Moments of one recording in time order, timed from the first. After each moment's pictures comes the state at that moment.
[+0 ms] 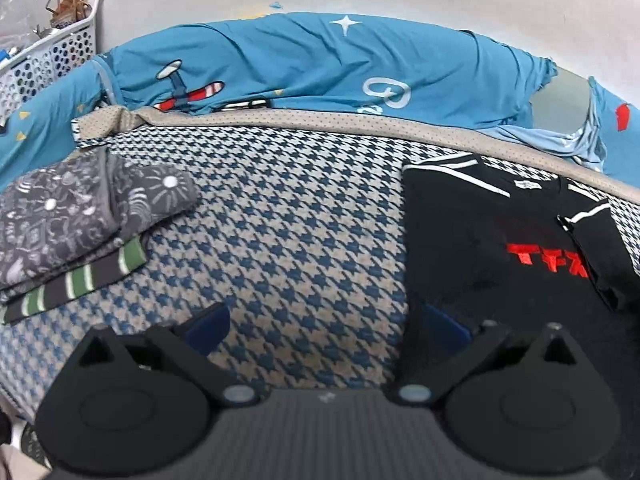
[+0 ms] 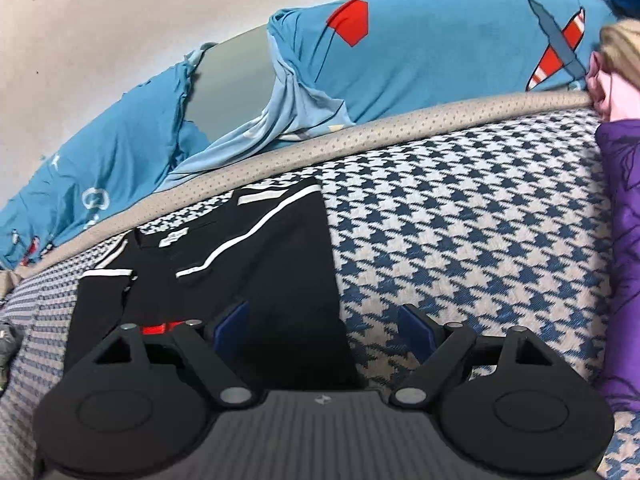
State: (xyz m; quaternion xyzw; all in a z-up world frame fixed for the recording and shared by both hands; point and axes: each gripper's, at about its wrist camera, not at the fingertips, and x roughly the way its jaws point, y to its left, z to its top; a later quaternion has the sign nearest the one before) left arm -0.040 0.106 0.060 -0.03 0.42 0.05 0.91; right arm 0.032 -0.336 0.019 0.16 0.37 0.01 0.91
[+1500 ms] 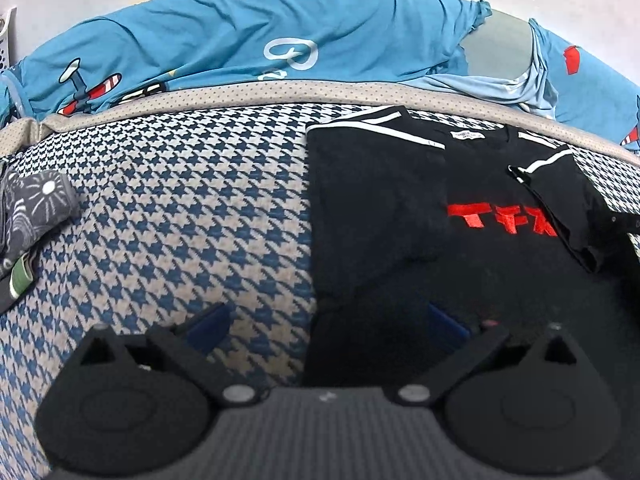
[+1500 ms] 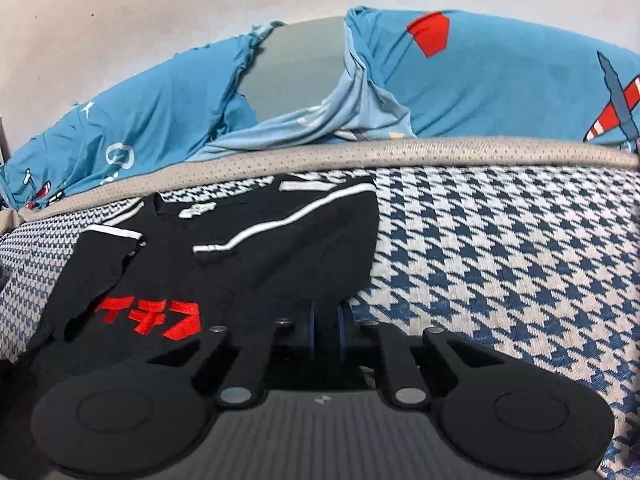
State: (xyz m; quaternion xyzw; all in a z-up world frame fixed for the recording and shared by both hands) left arm 0.001 0.055 0.009 0.01 0.43 -0.03 0.90; right arm 0.045 -0.300 0.000 0.06 0.33 0.05 0.94
